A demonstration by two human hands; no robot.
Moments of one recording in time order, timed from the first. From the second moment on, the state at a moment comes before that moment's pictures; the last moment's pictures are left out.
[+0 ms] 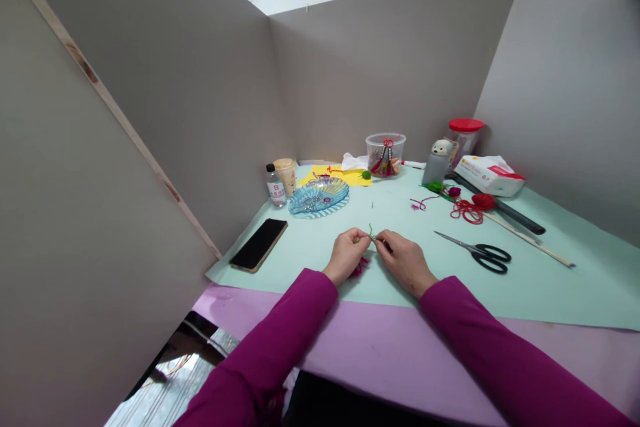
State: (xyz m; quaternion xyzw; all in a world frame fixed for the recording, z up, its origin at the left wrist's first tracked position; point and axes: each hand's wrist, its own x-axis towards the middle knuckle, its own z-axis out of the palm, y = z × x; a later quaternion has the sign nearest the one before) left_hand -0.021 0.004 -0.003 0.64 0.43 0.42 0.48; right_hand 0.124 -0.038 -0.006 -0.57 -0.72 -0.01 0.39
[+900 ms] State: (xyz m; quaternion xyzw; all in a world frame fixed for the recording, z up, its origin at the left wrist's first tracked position) left_hand -0.022 0.004 -0.002 0.66 0.42 0.42 0.46; right_hand 0.125 -0.038 -0.006 -0.58 -0.73 -0.01 0.37
